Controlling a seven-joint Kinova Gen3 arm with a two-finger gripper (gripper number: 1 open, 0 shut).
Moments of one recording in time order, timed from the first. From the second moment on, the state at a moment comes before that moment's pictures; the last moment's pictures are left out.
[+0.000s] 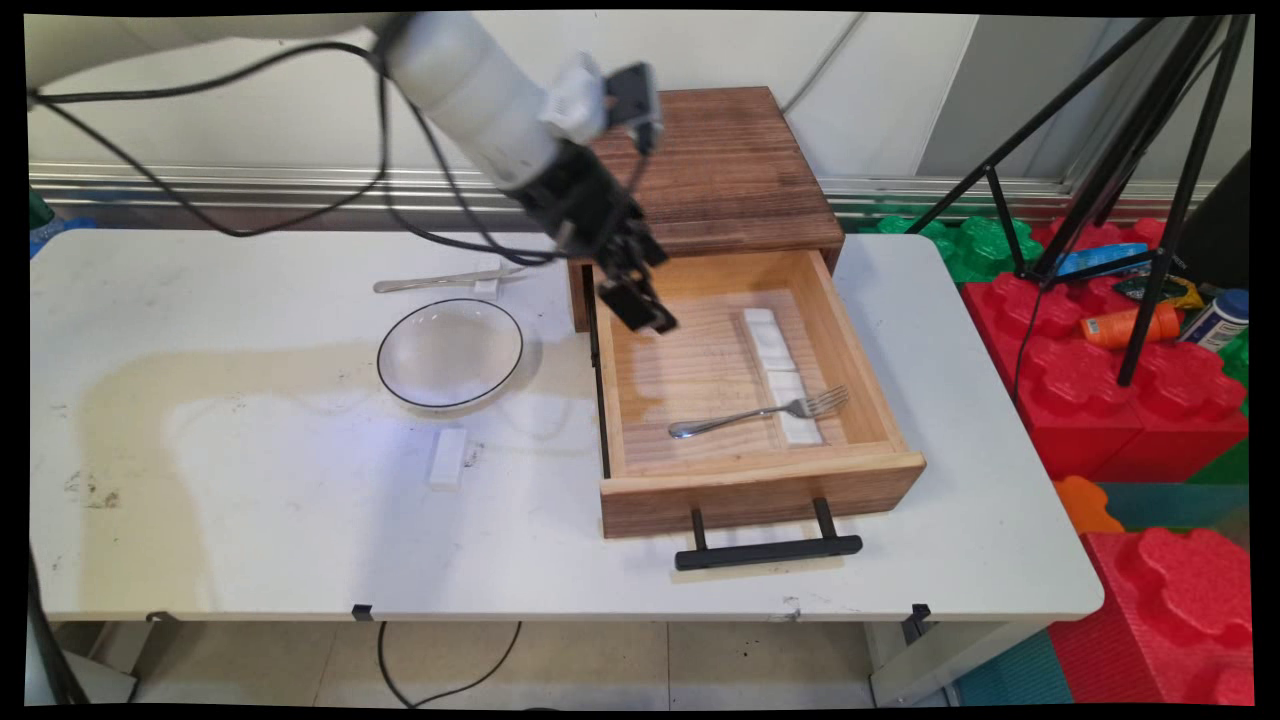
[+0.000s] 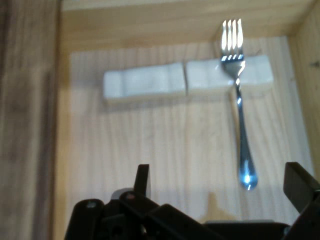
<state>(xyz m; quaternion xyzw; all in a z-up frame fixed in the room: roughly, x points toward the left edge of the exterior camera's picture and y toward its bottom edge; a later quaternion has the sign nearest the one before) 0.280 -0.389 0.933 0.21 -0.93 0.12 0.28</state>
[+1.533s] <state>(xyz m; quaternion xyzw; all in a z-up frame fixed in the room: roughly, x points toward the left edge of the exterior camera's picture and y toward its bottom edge) 0.477 -0.422 0.945 0.30 -0.93 0.18 0.11</state>
